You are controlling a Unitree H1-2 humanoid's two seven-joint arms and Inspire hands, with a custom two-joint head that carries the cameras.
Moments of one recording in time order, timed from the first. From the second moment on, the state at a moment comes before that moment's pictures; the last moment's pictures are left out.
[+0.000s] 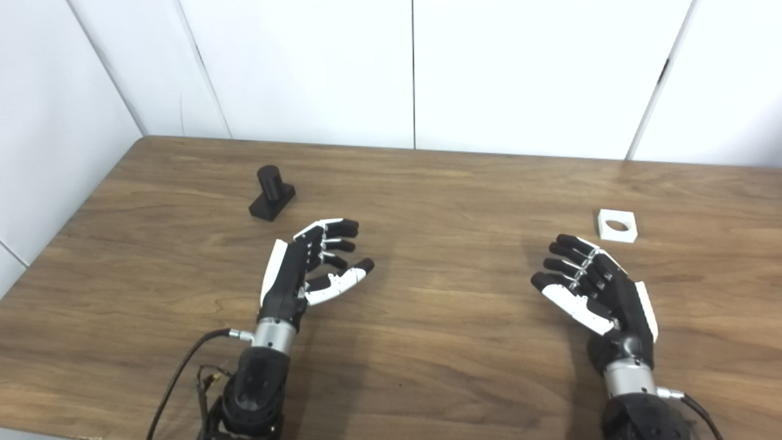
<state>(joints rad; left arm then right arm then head) -0.06 -0.01 -0.06 -0.11 0.36 0.10 0.12 -0.06 -0.06 -0.09 -0.13 0.13 0.21 0.03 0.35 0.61</state>
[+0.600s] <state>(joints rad) -0.15 0.09 -0.06 -0.11 0.54 0.23 0.11 -0.07 -0.06 -0.09 -0.14 0.13 0.23 0.02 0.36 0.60</state>
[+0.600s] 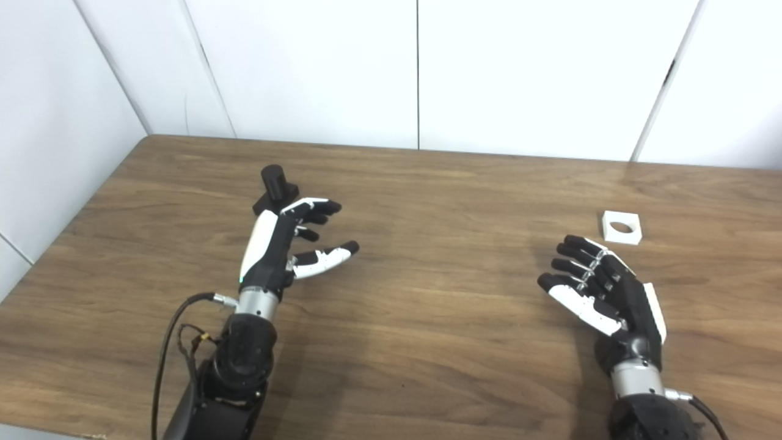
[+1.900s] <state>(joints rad) -0.28 0.18 -0.07 0.07 0.91 0.38 0.36 -0.08 -0.09 -0.10 -0.13 0.14 0.23 0.02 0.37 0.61</state>
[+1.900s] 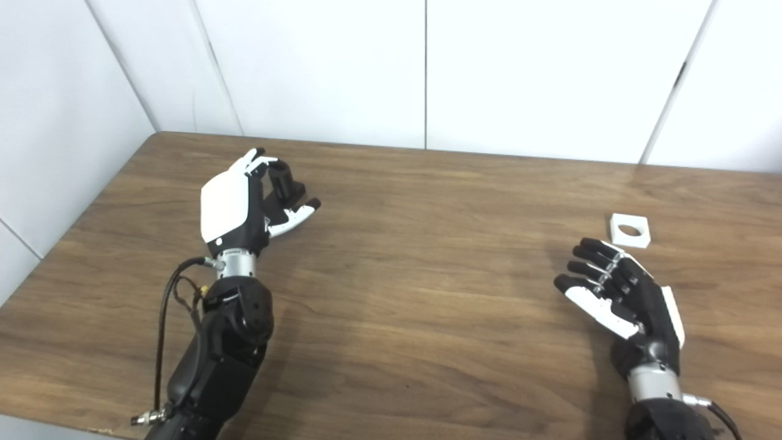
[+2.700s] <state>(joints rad) -0.38 0.20 -0.06 0.29 0.88 0.43 0.43 -0.08 -0.09 -0.10 -0.13 0.14 0.23 0.02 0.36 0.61</state>
